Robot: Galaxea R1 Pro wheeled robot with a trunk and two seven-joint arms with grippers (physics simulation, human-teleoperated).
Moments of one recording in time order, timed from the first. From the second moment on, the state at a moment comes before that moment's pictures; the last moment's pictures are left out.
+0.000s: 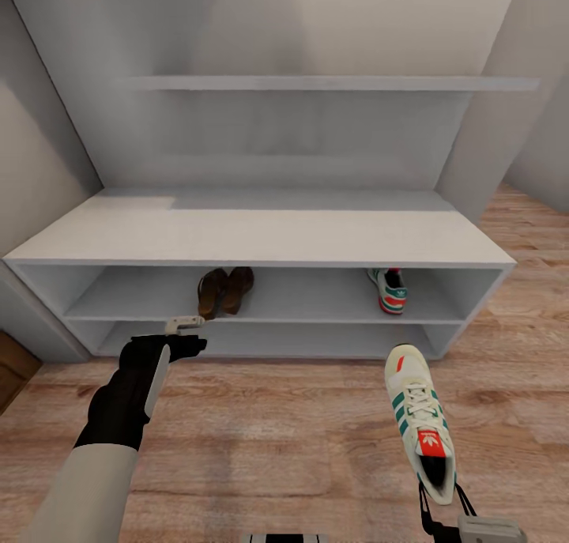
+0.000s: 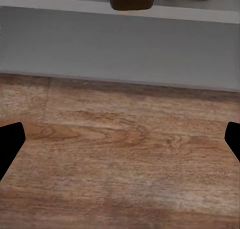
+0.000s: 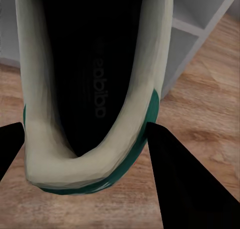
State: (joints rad) left arm -0.68 -0.03 0.10 -1.22 -0.08 0.90 -0.02; right arm 0.26 -0.02 -0.08 -1.33 0.28 -0.42 -0.27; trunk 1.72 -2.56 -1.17
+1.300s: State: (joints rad) left arm -0.68 -0.03 0.10 -1.22 -0.08 0.89 -0.02; right arm 0.26 -0.02 -0.08 -1.33 0.28 -0.42 -0.27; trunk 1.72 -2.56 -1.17
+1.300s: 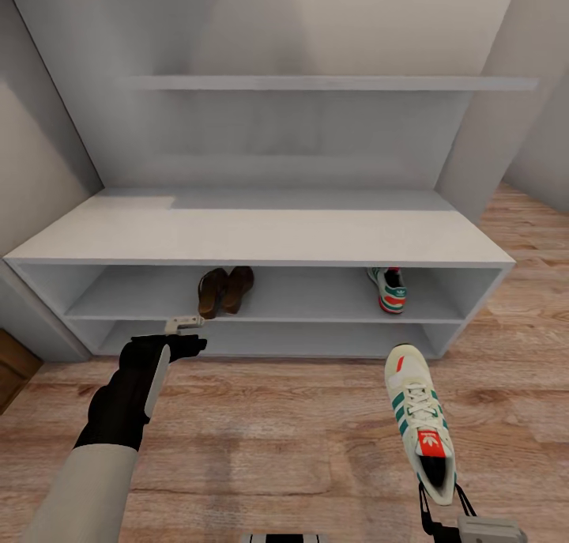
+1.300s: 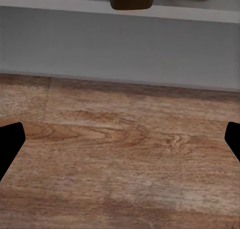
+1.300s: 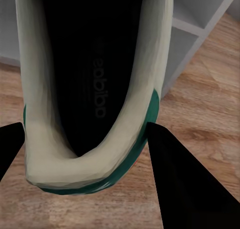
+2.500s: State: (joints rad) left arm -0.65 -0.04 0.06 -1.29 -0.08 0.88 -0.02; right arm 0.26 -0.02 -0.08 -1.33 0.27 -0.42 -0.27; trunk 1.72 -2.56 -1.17
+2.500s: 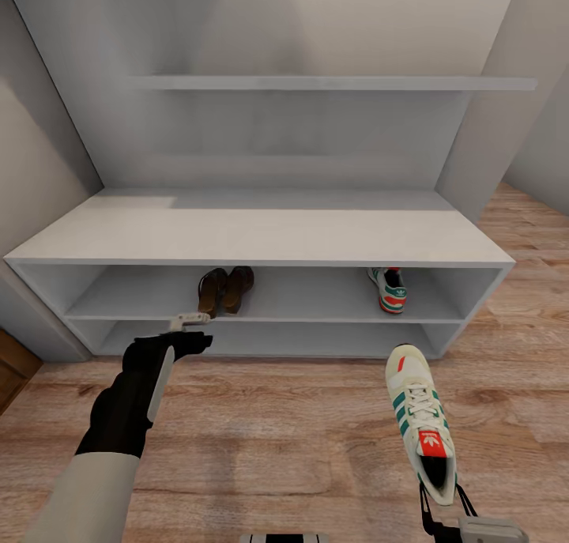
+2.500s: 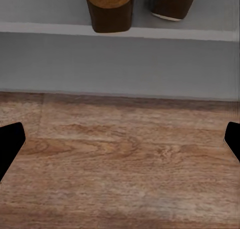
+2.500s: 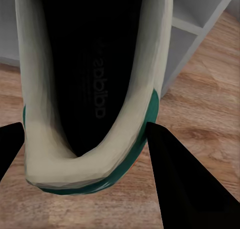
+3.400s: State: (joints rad) left arm -0.34 0.05 0.02 -1.47 -0.07 0.54 -0.17; right arm 0.26 -0.02 -0.08 -1.33 0.27 -0.42 -0.27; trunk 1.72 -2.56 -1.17
